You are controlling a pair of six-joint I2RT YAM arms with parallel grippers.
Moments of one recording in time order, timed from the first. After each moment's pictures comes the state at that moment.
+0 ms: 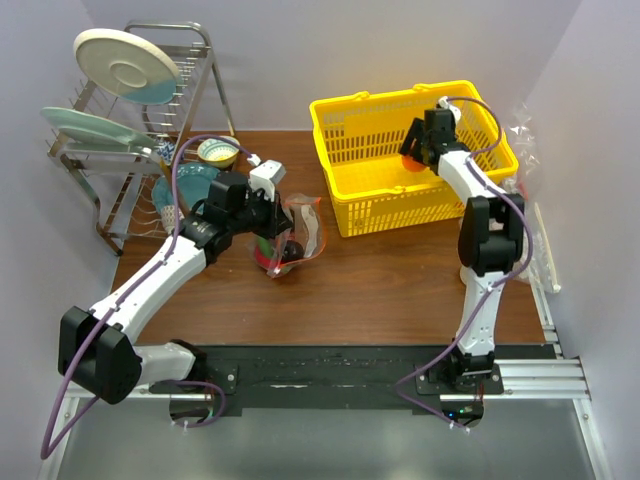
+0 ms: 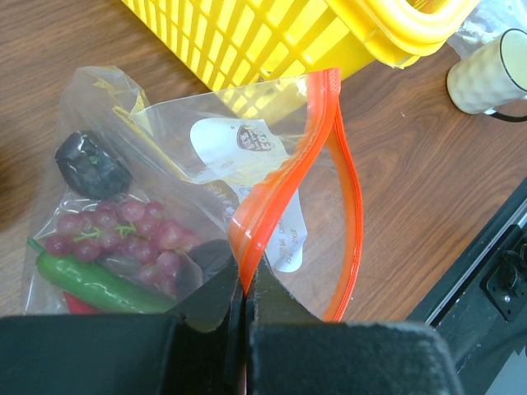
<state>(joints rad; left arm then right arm) -0.44 1.26 1.01 -0.30 0.34 -0.20 0.10 2.15 1.79 -0.29 0.21 0.43</state>
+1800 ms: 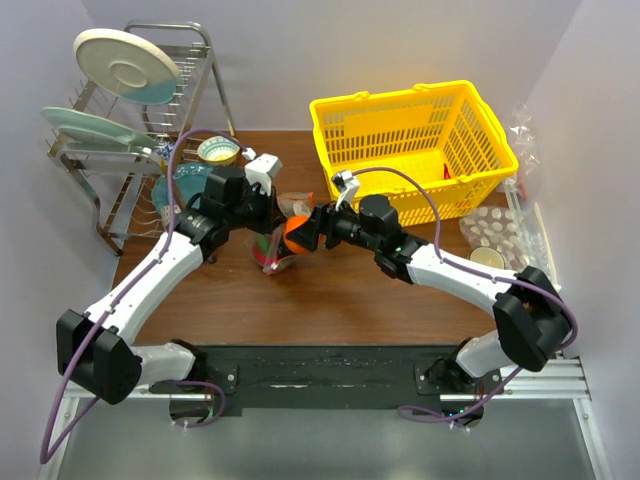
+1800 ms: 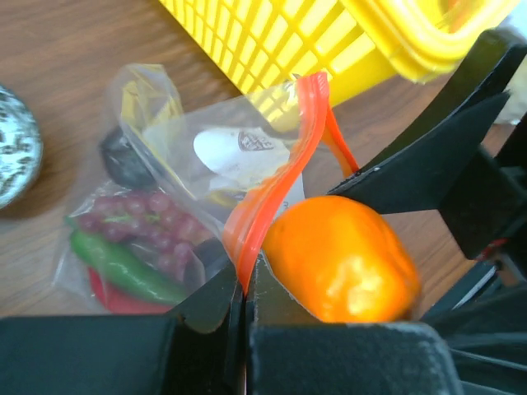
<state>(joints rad) -0.44 1.26 1.07 -0.39 0.27 -0.19 0.75 1.45 0.91 0.34 -0.29 0.58</state>
